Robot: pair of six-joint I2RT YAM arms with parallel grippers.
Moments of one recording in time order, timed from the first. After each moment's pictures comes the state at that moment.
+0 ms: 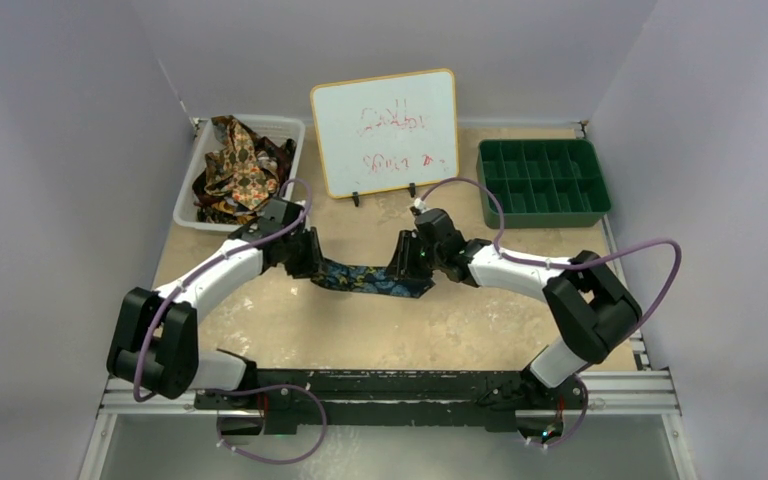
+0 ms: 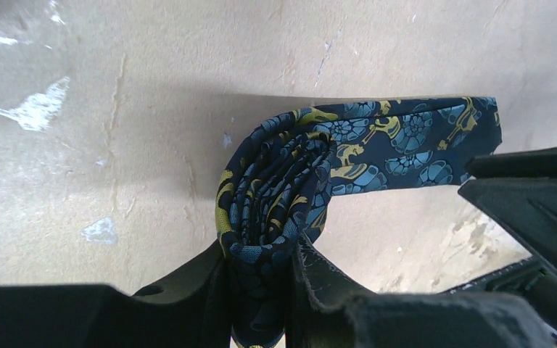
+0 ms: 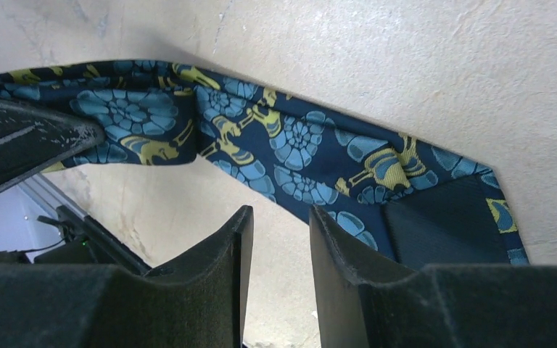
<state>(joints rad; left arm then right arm) -0.33 1.36 0.78 -0.47 0.24 -0.53 0.71 1.59 0.84 -0.06 -0.19 0.77</state>
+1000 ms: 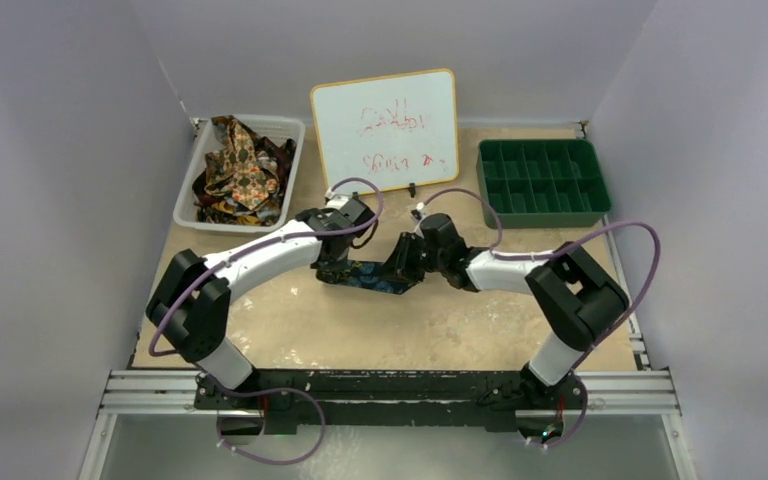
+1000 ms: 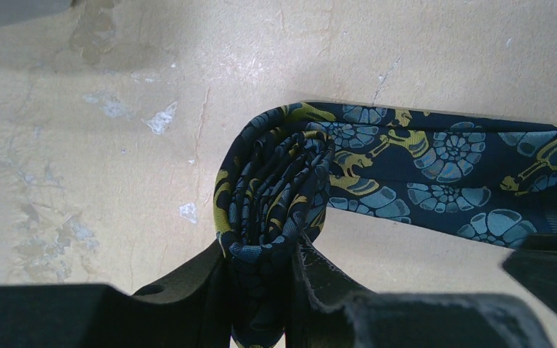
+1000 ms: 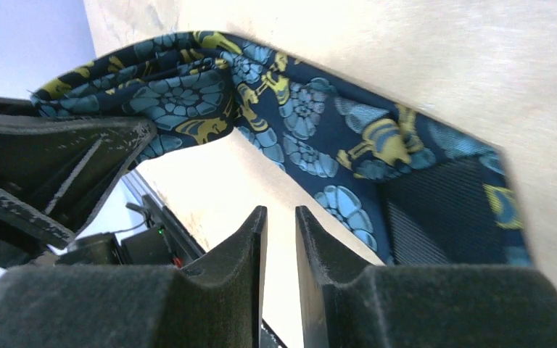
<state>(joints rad) -0.71 1.59 1.14 -0.82 -0.46 -0.60 0.68 1.70 0.77 0.25 -0.39 0.95</state>
